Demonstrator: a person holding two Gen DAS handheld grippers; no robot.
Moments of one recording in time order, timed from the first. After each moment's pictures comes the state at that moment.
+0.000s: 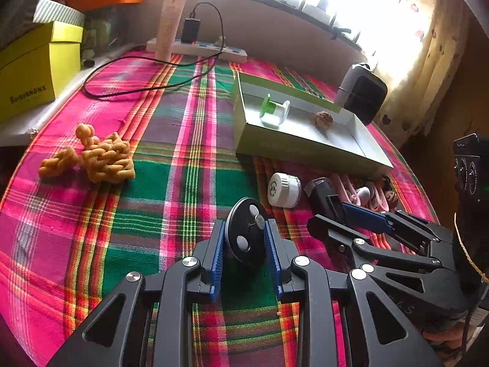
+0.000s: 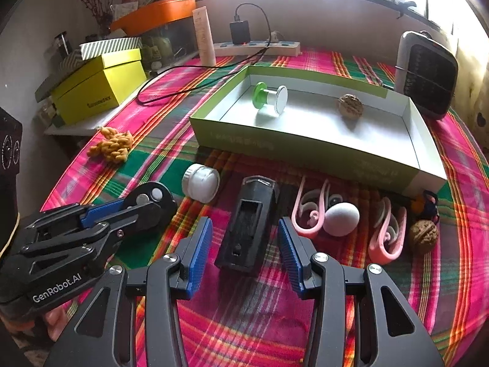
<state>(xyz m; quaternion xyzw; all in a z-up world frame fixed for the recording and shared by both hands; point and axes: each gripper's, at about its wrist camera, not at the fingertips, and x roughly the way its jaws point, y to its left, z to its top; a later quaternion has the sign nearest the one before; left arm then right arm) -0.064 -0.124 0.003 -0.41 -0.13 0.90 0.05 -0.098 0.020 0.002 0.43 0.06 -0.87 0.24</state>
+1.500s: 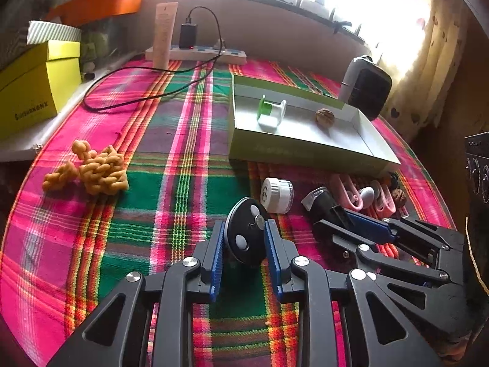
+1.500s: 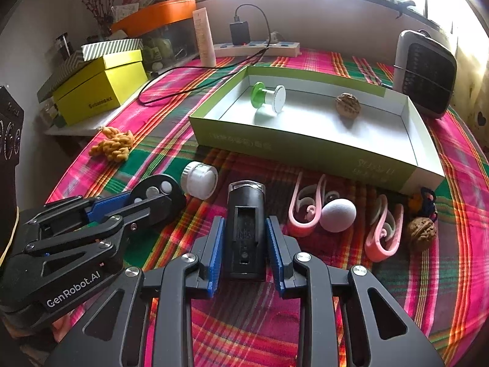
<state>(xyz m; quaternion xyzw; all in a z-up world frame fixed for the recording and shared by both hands) -0.069 -0.106 0.009 -0.41 -0.10 0.90 0.03 -0.092 0.026 0.002 0.42 0.05 -0.87 0.25</state>
